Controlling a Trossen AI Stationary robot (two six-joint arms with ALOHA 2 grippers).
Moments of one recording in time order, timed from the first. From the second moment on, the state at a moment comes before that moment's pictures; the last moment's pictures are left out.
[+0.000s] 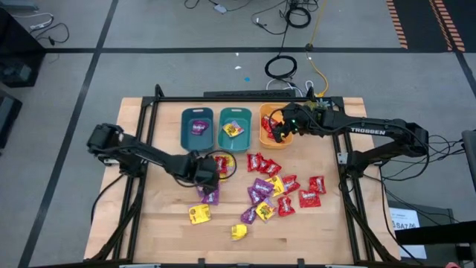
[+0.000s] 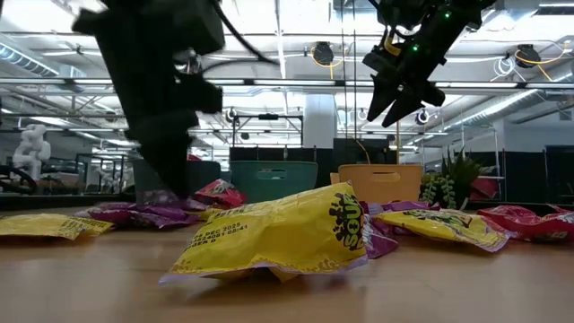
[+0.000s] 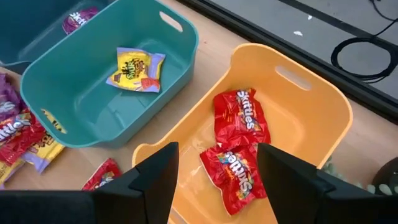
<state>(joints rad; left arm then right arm) -0.22 1.65 0.91 -0.60 -0.36 -0.68 -0.31 1.27 0.96 -0.56 0.30 0.51</state>
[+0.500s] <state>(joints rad) -0.18 1.70 0.96 -0.67 -0.23 -0.73 -0.31 1.27 0.96 -0.58 0.28 0.51</state>
